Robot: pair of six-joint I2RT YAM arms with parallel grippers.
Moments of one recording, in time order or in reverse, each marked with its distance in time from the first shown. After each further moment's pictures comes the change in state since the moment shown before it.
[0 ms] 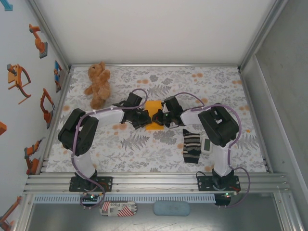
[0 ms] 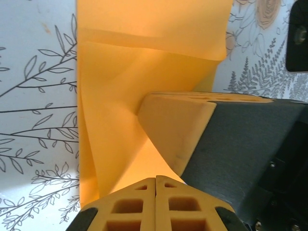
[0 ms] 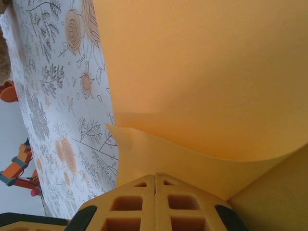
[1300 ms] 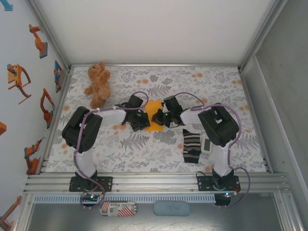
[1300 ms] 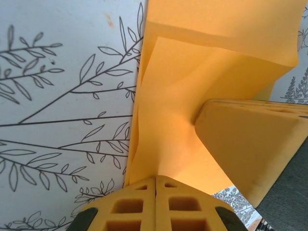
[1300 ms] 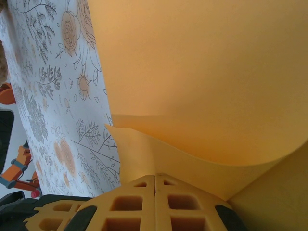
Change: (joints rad) left arm 0.000 0.054 0.003 -0.035 -0.054 0.020; right arm 0.000 0.001 0.011 -0.024 0.004 0.008
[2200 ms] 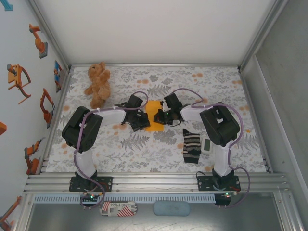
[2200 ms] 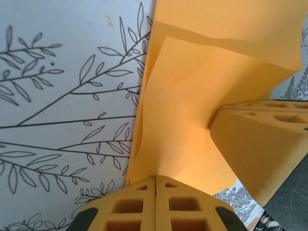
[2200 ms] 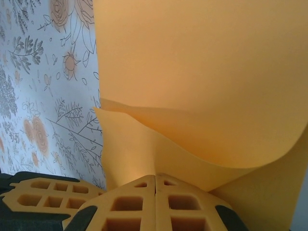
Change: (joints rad) left arm 0.002 0.005 -0.002 0.002 0.006 0.003; right arm -0.016 -0.007 0.083 -0.209 -0.009 -0.240
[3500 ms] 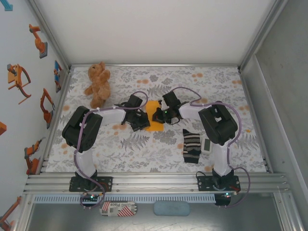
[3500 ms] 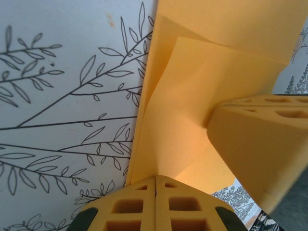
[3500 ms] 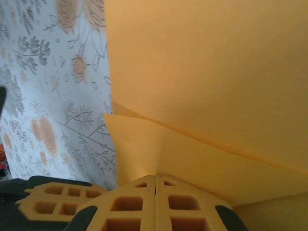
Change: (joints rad) left arm 0.005 0.005 0.005 -0.004 0.016 0.000; right arm 0.001 0.040 0.074 -0.065 -0.033 0.003
